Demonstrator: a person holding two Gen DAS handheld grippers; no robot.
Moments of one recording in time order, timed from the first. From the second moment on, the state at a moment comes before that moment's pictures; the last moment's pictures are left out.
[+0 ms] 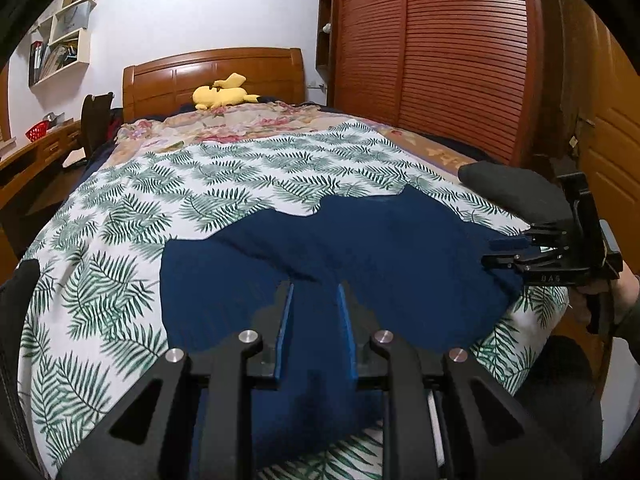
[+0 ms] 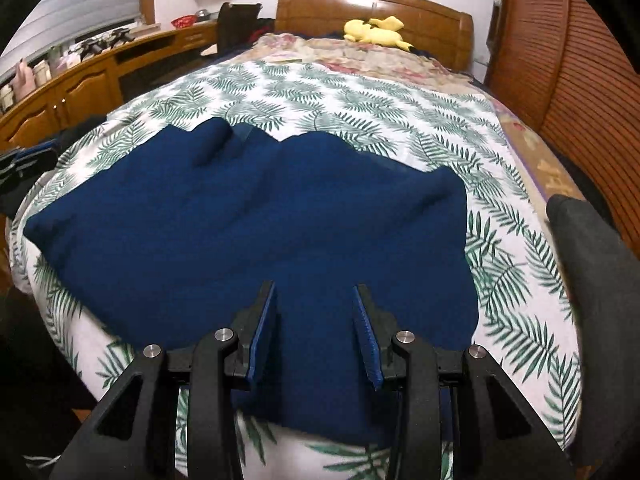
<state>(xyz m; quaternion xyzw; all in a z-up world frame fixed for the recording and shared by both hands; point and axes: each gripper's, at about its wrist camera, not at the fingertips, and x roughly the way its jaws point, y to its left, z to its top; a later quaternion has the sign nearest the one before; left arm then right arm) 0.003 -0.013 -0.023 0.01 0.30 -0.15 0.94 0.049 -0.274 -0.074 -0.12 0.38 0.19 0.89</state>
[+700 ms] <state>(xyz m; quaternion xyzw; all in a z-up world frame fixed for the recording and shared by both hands) 0.003 -0.078 -0.077 0.04 0.35 -0.19 0.92 0.035 -0.301 -0.083 -0.12 0.40 0.15 0.90</state>
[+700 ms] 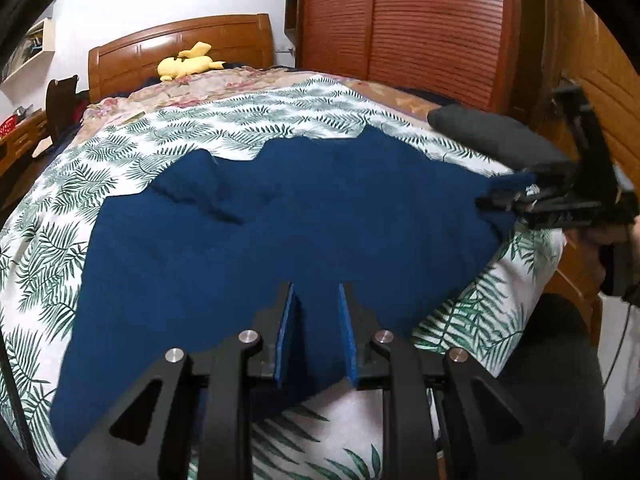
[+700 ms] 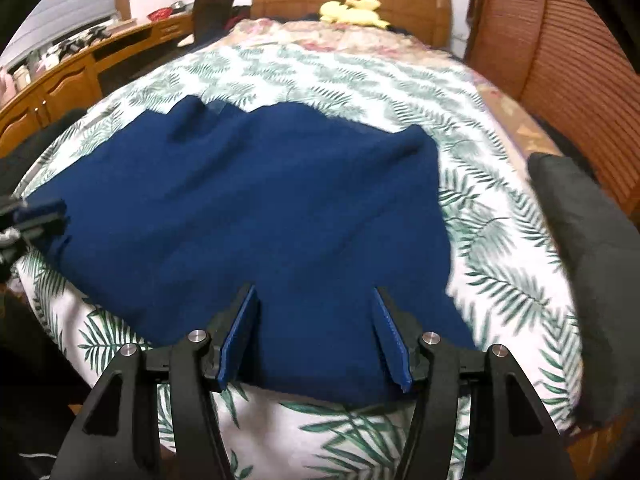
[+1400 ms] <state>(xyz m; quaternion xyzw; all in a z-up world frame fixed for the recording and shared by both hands) 0.009 -0.082 -0.090 0.04 0.36 -0.19 0.92 0.055 -0.353 -0.110 -0.03 0.45 0.08 0.89</state>
